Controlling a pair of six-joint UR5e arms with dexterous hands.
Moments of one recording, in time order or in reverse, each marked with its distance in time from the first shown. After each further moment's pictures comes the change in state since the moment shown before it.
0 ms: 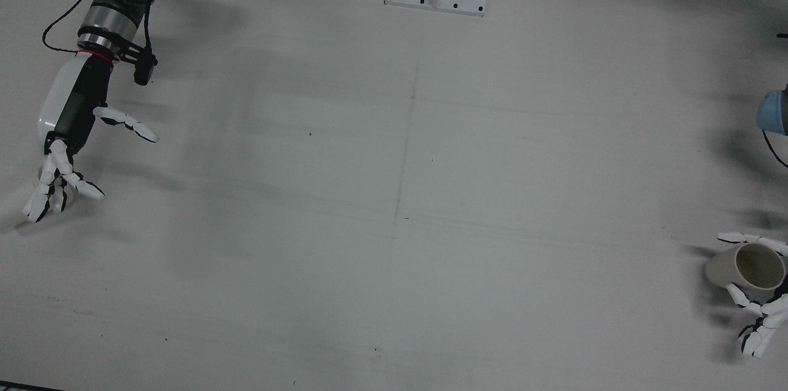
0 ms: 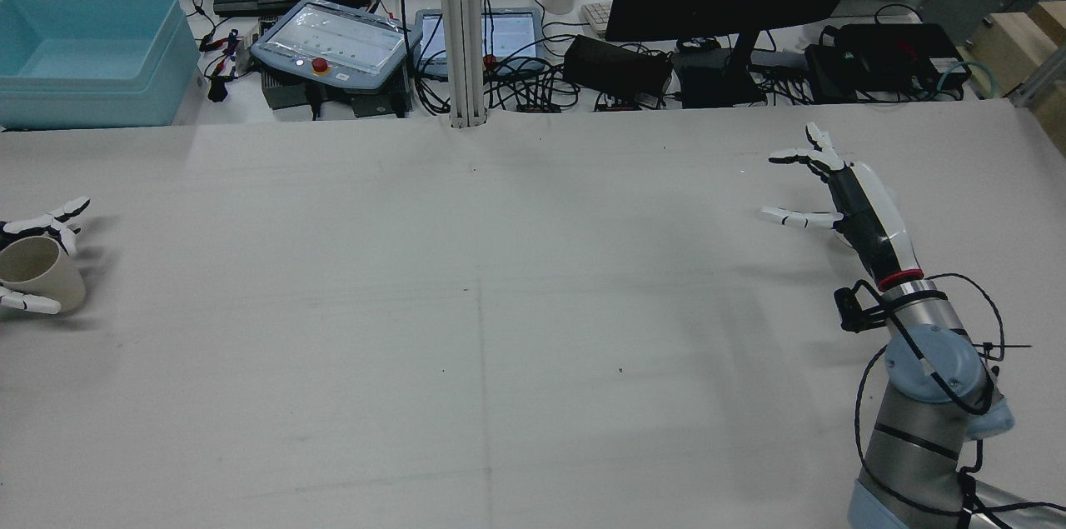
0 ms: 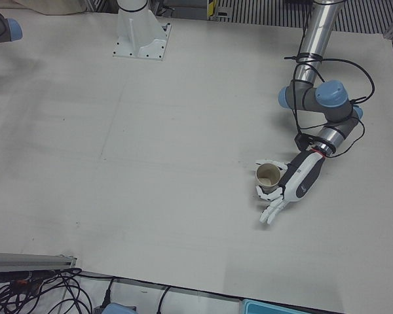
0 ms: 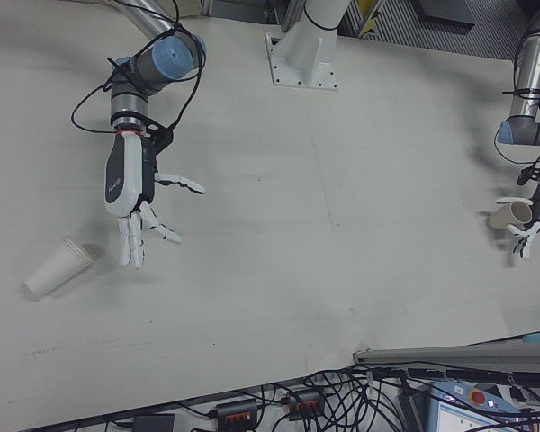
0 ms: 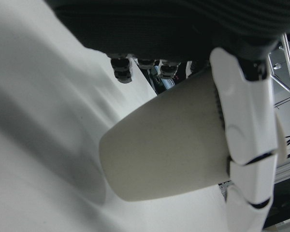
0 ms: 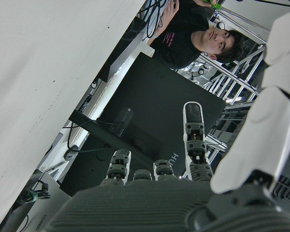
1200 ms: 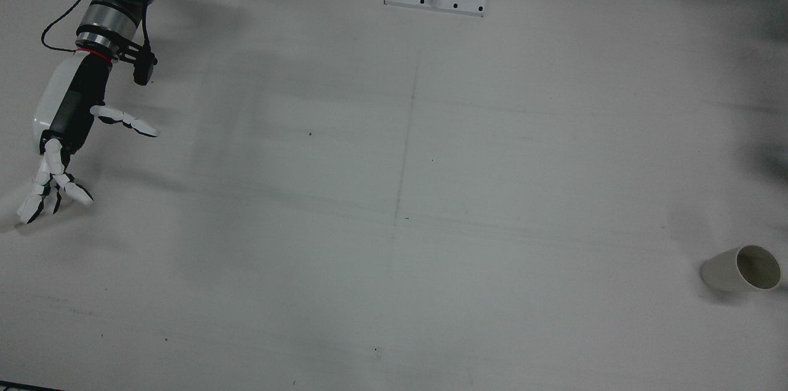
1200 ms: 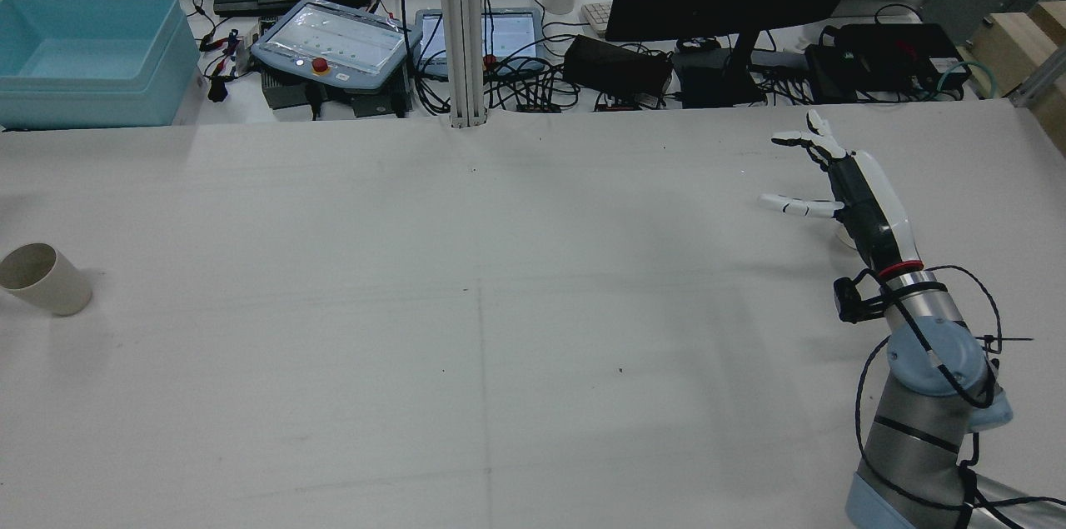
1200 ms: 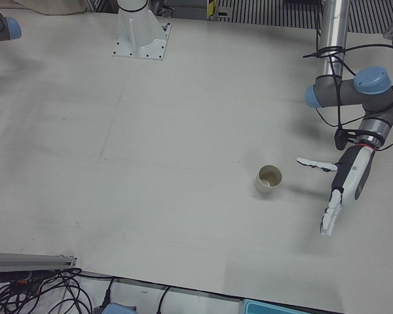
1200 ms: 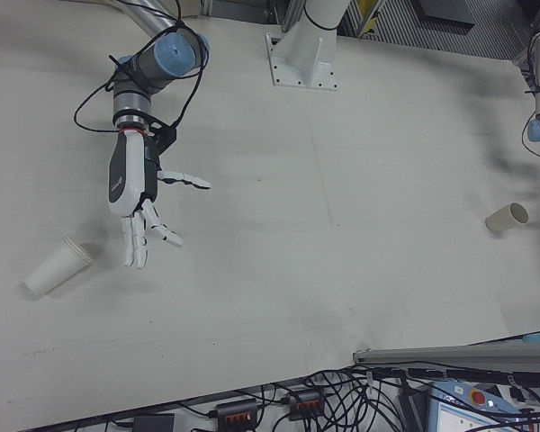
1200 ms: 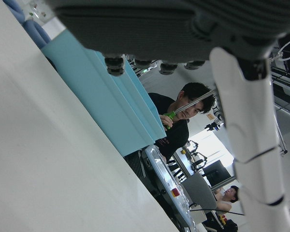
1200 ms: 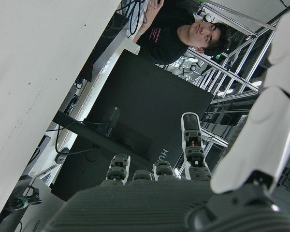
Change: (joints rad) left arm -0.229 0.045 0.010 -0.048 0.022 -0.031; right arm 0.015 0.009 0.022 0.000 0.000 0.027
